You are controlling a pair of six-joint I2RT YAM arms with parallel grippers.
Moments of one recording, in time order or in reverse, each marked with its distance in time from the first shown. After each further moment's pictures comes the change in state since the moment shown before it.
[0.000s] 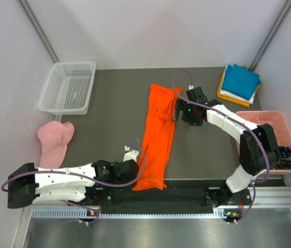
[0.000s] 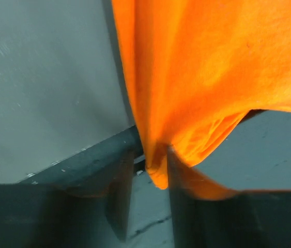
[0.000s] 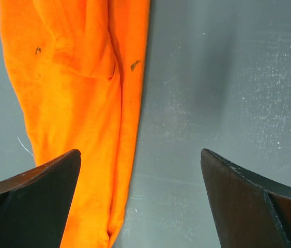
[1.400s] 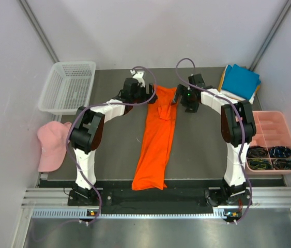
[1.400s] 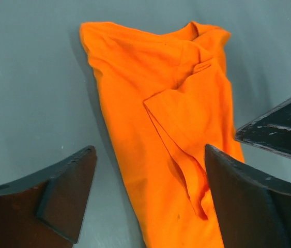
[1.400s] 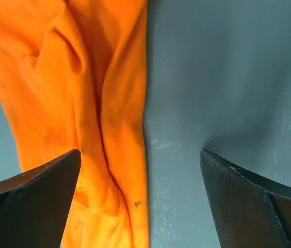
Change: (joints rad) left arm 0.824 1.048 0.952 0.713 0.360 0.558; right arm -0.156 0.454 0.373 0.095 -0.145 0.042
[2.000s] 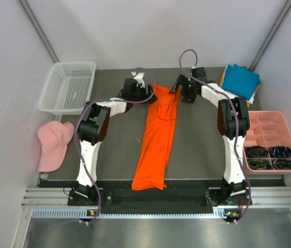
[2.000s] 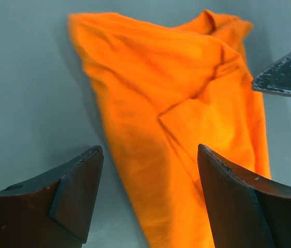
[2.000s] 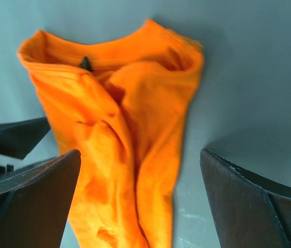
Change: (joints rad) left arm 0.049 0.220 0.143 0.050 0.151 -0.008; right arm -0.055 0.177 0.222 0.071 -0.143 0.037
